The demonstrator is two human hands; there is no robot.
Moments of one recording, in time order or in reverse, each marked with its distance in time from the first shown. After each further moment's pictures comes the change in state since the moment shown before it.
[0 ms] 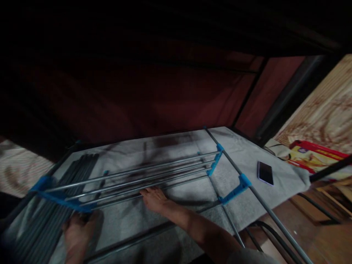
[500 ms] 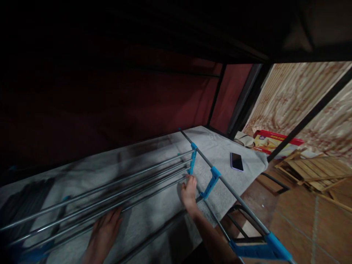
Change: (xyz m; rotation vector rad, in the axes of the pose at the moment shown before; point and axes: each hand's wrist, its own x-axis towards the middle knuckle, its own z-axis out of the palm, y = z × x) left_hand -0.036 0.111 0.060 -0.054 -0.175 0.906; right_hand -0.147 0.128 -0.050 0.083 0.873 0.931
